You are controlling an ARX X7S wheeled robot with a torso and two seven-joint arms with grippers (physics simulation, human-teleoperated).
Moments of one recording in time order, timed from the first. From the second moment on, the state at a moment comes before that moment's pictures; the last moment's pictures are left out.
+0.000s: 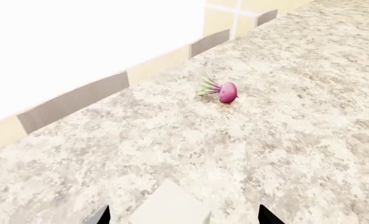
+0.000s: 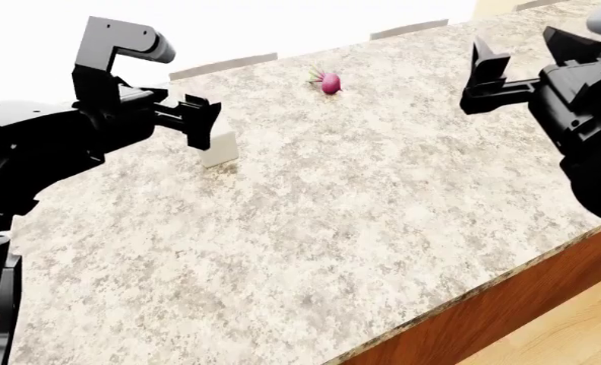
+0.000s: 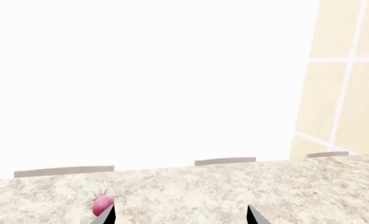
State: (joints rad) left arm -1.24 -0.48 0.35 -0.25 -0.67 -1.07 0.25; right arm 0.98 0.65 -0.18 -0.10 0.72 0.71 0.09
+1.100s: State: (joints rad) left arm -1.20 -0.43 0.51 -0.44 -0.54 -0.91 0.30; right arm 0.94 0.62 -0.19 -0.06 0.70 0.66 0.08
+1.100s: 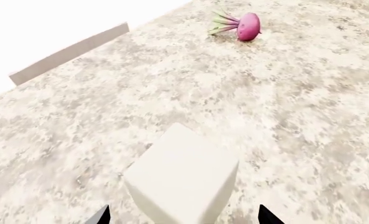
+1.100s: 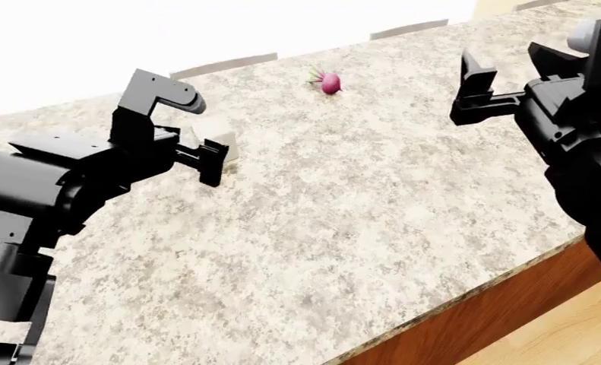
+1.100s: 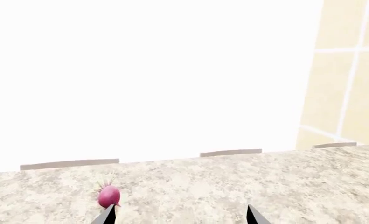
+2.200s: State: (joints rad) left arm -1.25 -0.32 0.61 -0.77 -0.43 -0.71 0.37; right arm 0.91 0.59 -0.20 0.01 0.68 0.58 0.06
